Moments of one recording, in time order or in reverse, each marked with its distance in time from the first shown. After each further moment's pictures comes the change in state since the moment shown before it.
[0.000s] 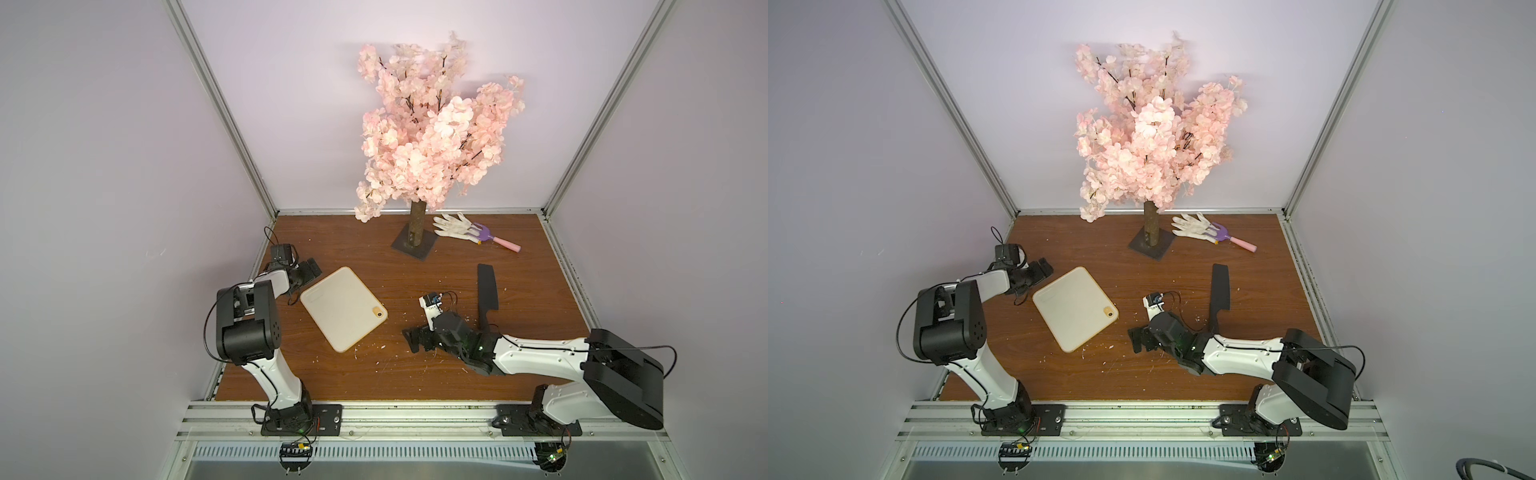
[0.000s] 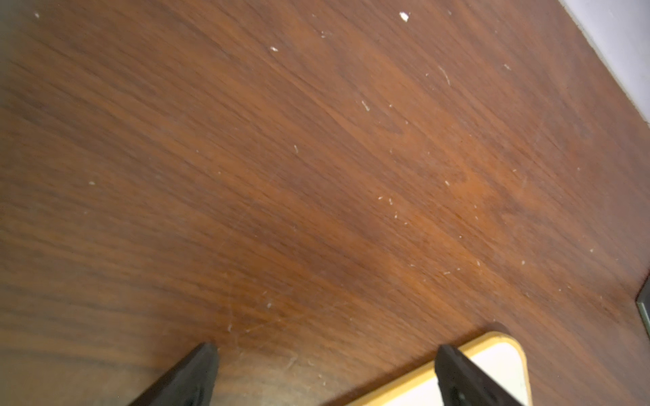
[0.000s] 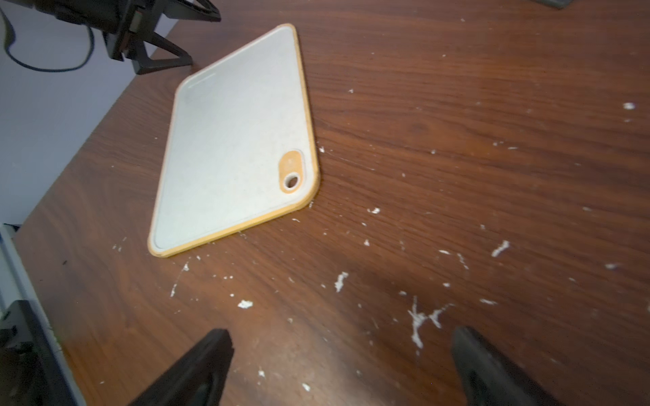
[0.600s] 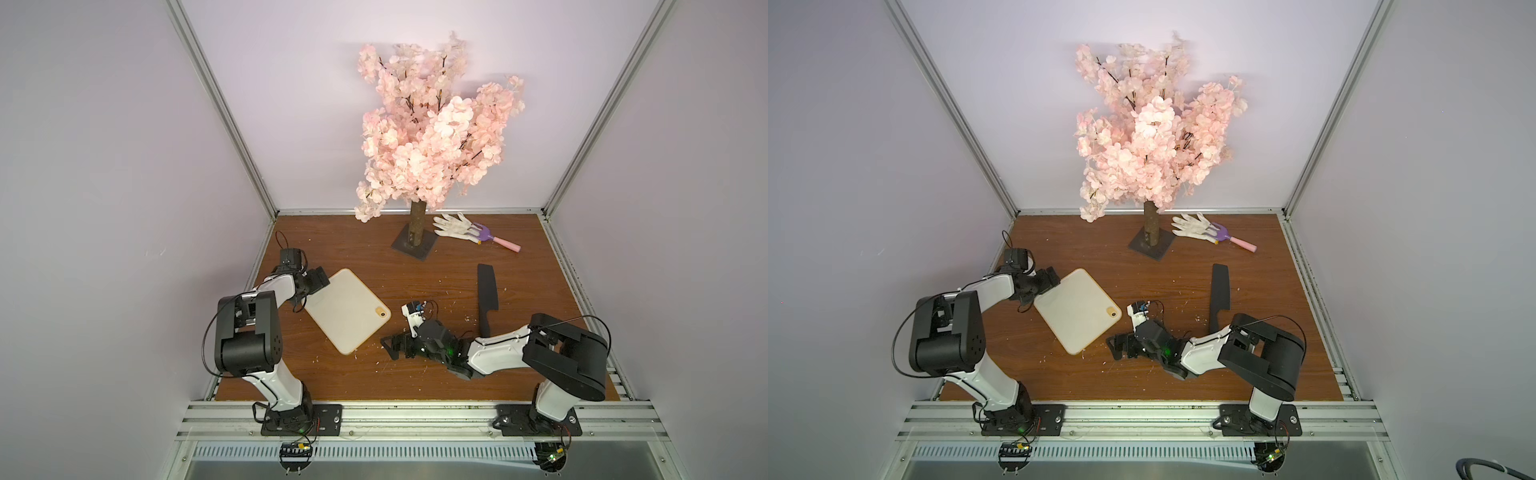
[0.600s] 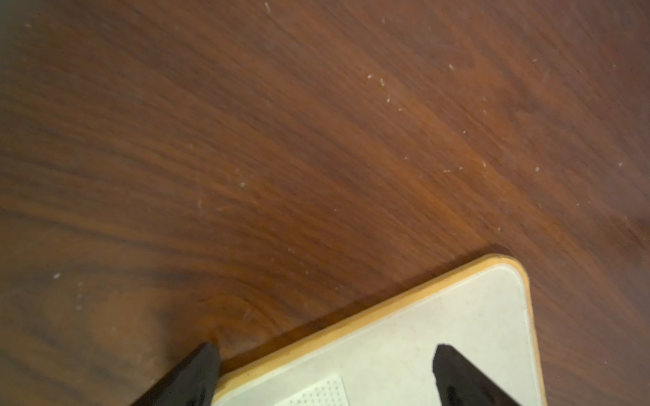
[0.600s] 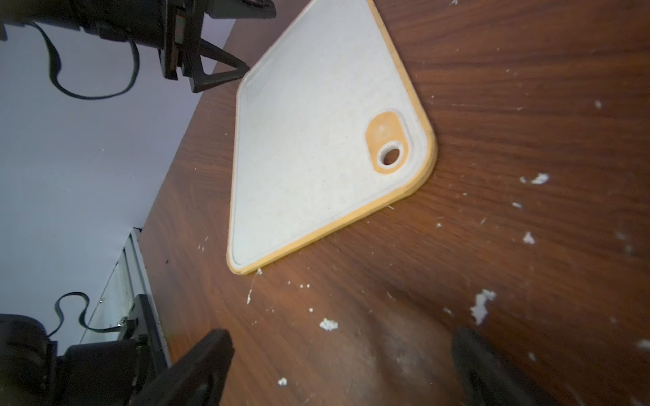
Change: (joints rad) left arm -0.068 -0.108 -0.085 -0.116 -0.024 -0.020; right arm 0.051 0.277 0.020 0.360 -0.146 0.229
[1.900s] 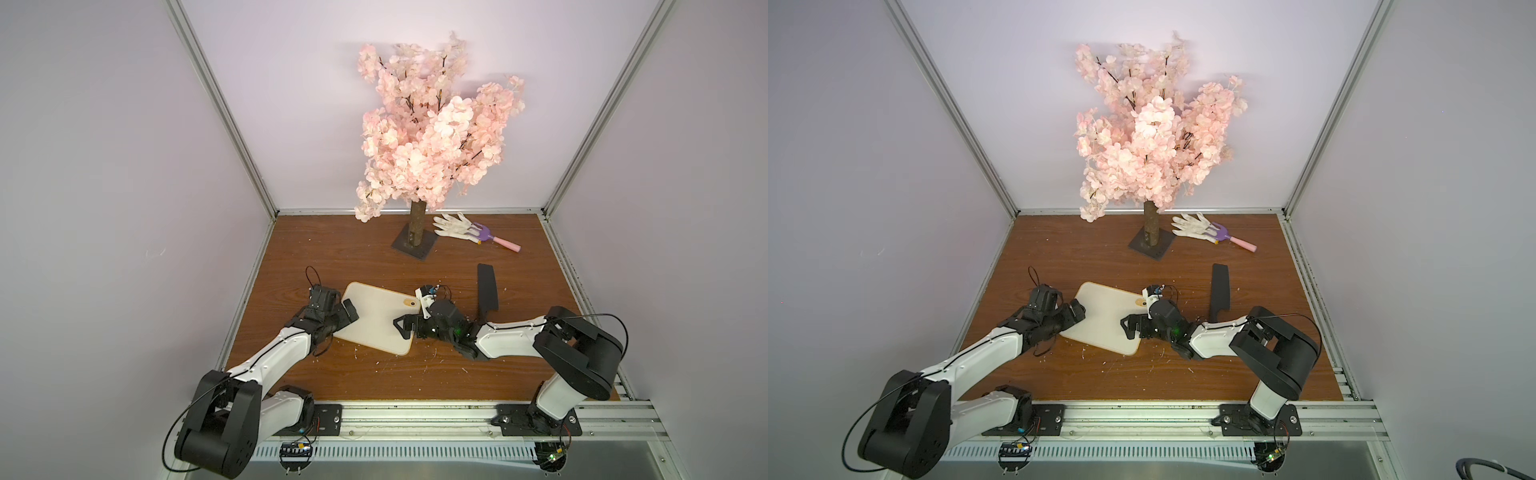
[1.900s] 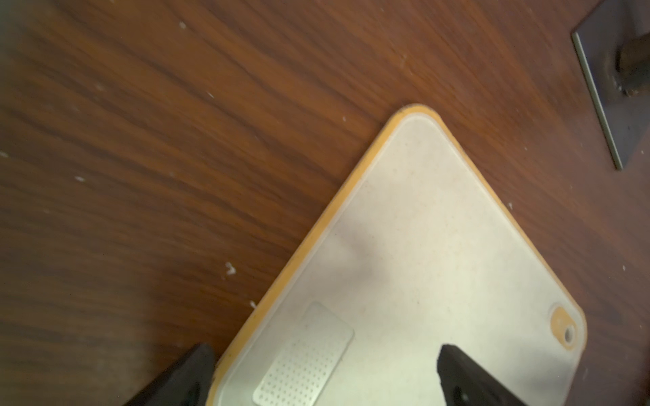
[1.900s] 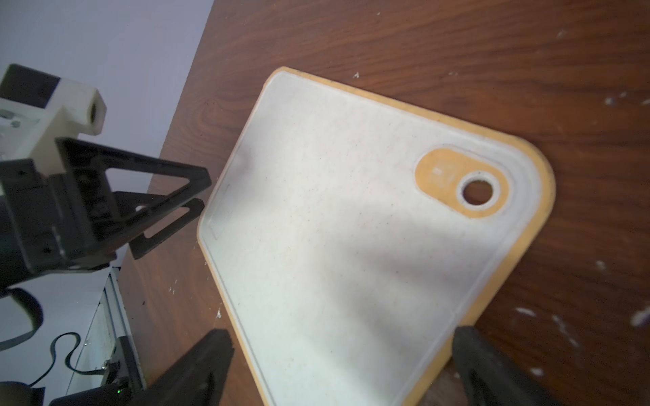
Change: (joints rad) left arm -0.449 -0.528 -0.454 0.039 -0.143 -0.332; right arm -0.221 -0.083 0.009 -0.174 -0.132 -0.077
